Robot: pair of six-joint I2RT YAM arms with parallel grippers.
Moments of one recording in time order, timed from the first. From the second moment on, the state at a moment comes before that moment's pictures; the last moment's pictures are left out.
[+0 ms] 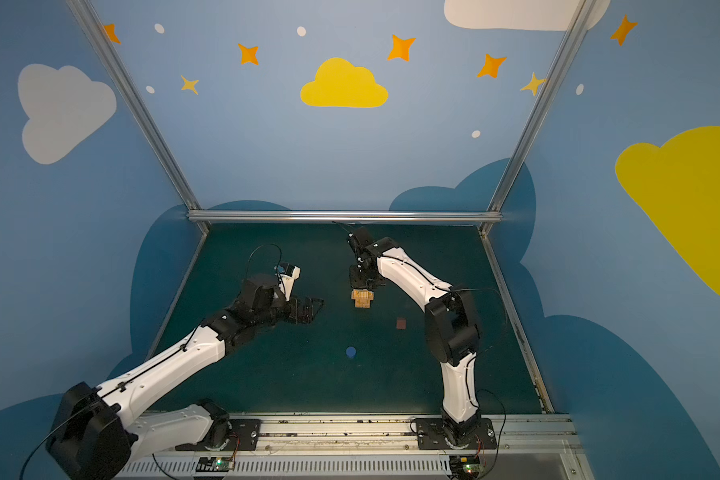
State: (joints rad) left arm -0.54 1.18 0.78 -0.20 0.15 -0.38; right arm 0.62 1.99 1.74 -0.97 0.01 0.42
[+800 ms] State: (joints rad) left arm -0.54 1.17 0.78 -0.20 0.13 -0.38; right arm 0.62 2.02 1.74 -0.97 0.03 0.42
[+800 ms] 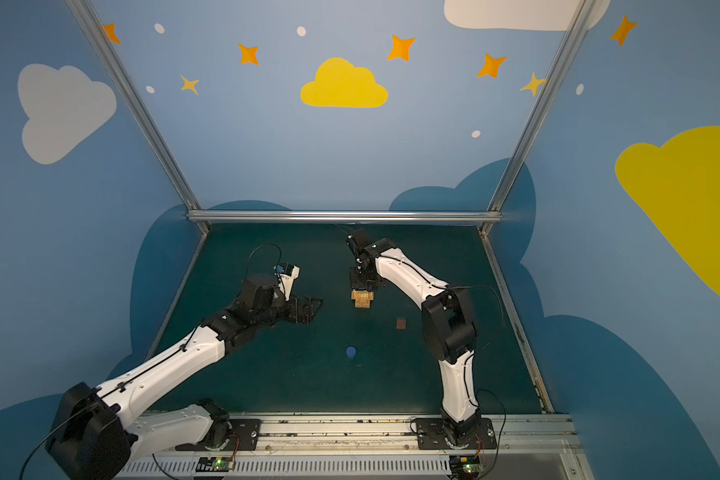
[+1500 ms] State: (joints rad) left arm -0.54 1.16 0.78 -0.19 0.12 -0.38; right arm 0.62 2.02 1.75 -0.97 0.03 0.42
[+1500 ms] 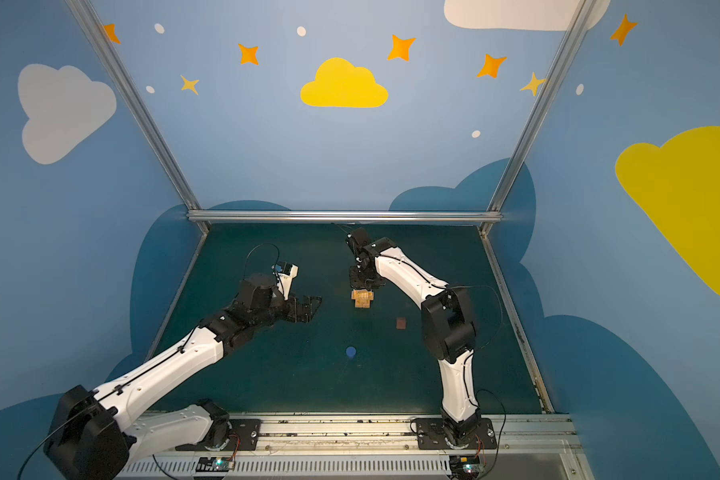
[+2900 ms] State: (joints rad) left arm -0.54 1.15 0.78 -0.19 0.10 -0.38; right arm 0.62 2.02 1.77 -0.99 0.05 0.43
